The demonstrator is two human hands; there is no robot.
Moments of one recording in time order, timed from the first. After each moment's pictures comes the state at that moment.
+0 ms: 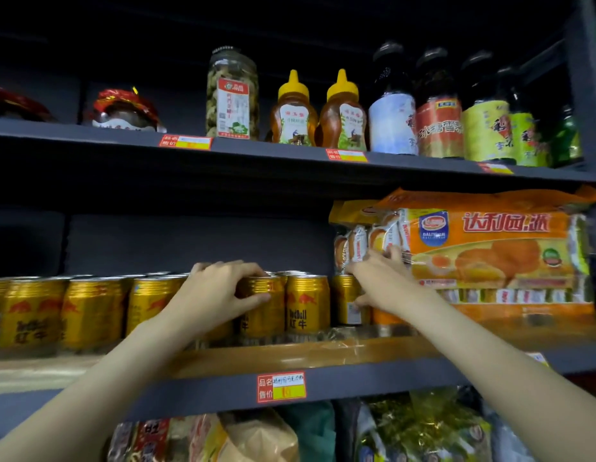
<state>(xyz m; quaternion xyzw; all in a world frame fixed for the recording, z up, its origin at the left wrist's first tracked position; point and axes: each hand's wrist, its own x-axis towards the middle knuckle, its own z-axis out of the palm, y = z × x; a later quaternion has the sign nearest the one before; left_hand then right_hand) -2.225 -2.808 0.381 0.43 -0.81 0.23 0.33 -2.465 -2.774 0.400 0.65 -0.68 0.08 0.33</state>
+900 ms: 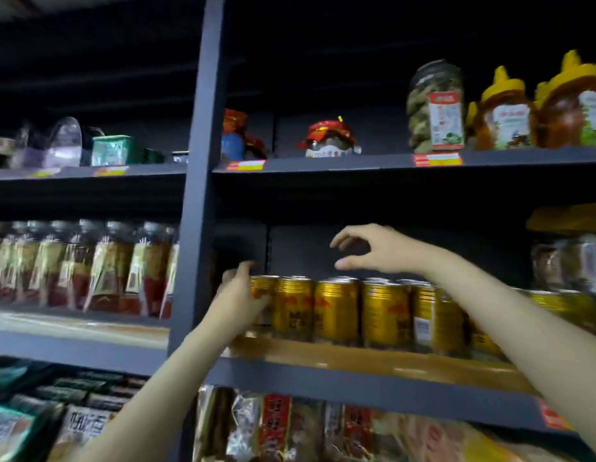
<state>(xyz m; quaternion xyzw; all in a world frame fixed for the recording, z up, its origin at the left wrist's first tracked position) -1.974 -2.795 0.370 0.61 -0.64 0.04 0.47 -2.204 -2.807 0.454 0.87 -0.39 0.27 0.08</state>
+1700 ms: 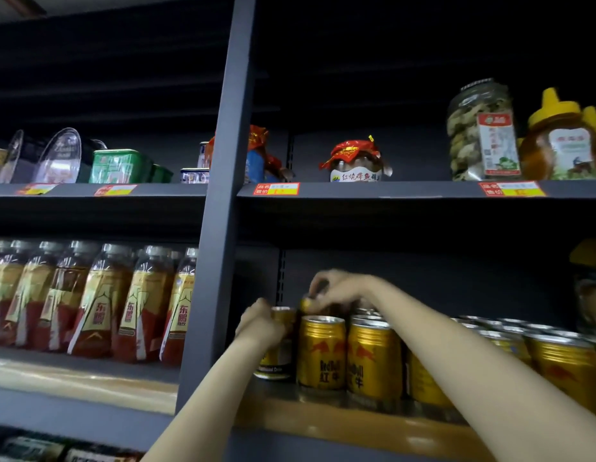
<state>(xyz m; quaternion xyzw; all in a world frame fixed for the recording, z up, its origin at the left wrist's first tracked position) -1.965 -2.855 0.390 0.66 -0.58 -0.09 0.46 -2.111 -2.930 0.459 0.85 -0.46 0.23 -0.11</state>
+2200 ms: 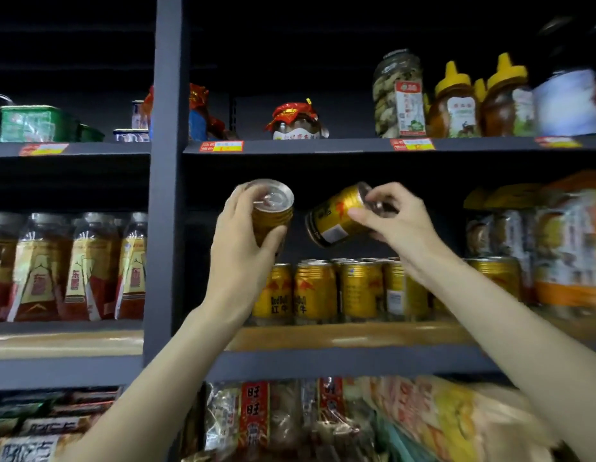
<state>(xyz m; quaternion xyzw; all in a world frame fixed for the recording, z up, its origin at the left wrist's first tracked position) -2.010 -2.754 0.393 0.29 -0.68 0.13 0.66 -2.215 -2.771 0.420 0.64 -0.32 0.70 -0.11</state>
